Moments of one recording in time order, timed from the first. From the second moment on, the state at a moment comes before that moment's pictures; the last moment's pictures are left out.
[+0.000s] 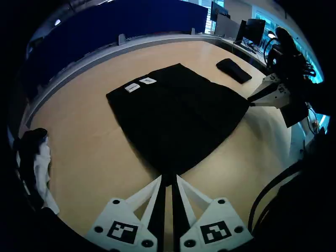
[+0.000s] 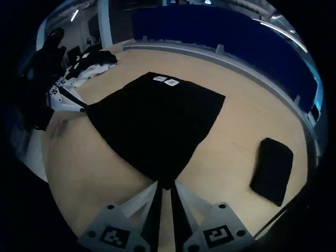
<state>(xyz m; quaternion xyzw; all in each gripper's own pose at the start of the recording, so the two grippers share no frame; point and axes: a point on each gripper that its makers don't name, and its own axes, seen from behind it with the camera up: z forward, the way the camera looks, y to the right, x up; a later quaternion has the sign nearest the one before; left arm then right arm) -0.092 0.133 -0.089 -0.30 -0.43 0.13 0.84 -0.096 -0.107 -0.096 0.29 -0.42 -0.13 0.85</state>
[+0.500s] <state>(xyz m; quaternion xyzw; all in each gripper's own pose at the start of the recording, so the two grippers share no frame) -0.051 0.127 -0.089 -0.29 -0.41 0.12 0.85 -0.057 -0.110 -0.100 0.30 -0.40 -0.11 0.86</state>
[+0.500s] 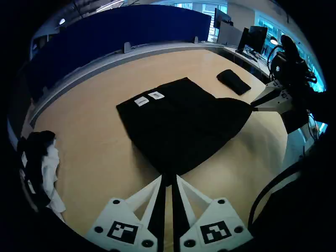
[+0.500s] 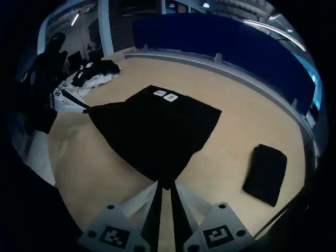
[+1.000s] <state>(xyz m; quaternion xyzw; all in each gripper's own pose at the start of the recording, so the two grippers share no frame) -0.011 0.125 -0.097 -0.29 -0.40 0.09 0.86 -0.009 -0.115 -0.103 0.30 -0.39 -0.09 0.87</state>
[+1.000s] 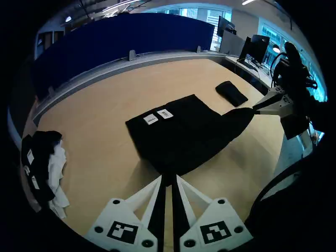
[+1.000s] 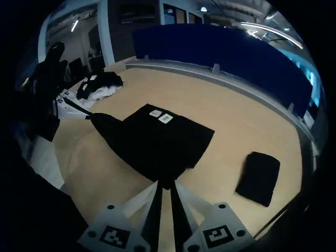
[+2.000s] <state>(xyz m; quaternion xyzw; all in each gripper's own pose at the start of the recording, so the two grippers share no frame) 0.000 0.124 -0.092 -0.28 -0.42 0.08 0.86 0.006 -0.118 -0.086 0.30 -0.39 -0.08 0.87</state>
